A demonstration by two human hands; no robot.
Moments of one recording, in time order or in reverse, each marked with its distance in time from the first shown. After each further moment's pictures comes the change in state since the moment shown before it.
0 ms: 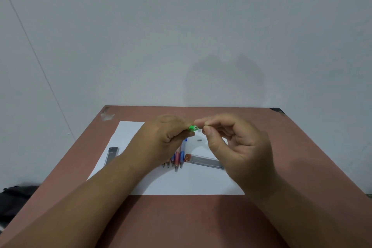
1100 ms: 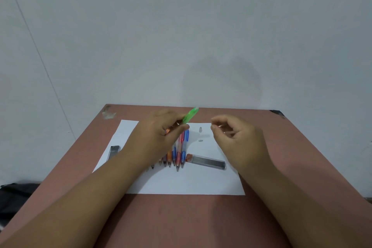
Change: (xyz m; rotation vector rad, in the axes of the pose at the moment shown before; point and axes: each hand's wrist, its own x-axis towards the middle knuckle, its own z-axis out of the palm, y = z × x) left_hand -0.005 -0.012 -0.002 -0.045 -0.021 -0.231; right_hand 0.007 0.031 -0.003 -0.371 0.027 0.411
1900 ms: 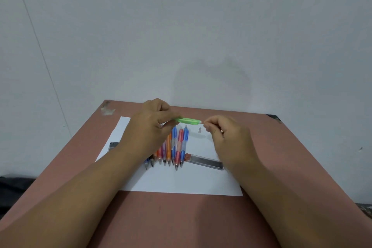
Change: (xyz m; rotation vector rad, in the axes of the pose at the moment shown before) left_hand 0.001 -0.016 -0.002 0.083 0.017 -0.147; right_hand 0.011 -0.003 0.016 -0.160 -0.133 -0.012
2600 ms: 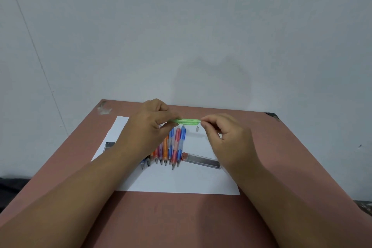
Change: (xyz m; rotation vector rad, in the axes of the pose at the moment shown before) left_hand 0.000 0.001 0.002 -0.008 -0.017 0.061; right_hand -0.004 0.006 -0.001 0.005 0.203 -0.327
